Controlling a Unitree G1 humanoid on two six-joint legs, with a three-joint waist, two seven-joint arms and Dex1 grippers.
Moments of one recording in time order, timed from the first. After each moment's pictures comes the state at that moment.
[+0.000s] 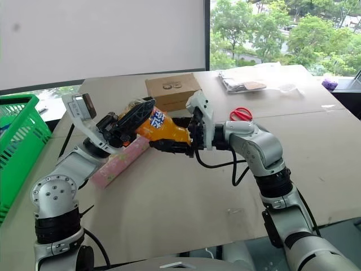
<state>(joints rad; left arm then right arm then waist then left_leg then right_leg) -0.28 0.40 0.32 -0.40 -1.23 0.75 -0.51 -0.67 -0.21 0.19 -0.17 0.55 0.86 0.86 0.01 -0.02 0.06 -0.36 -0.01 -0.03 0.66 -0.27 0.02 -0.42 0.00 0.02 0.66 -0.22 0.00</state>
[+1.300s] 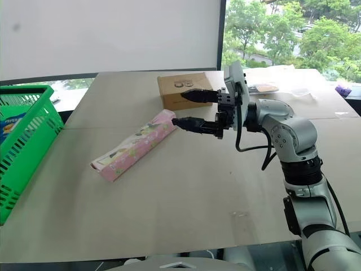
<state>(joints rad) -0.34 1.29 0.18 0.39 0.02 0.43 -0.27 -0.75 -0.41 0.06 -0.13 0.69 0.67 1.04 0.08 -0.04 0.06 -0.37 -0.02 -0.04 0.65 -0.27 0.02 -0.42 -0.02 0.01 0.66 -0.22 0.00</state>
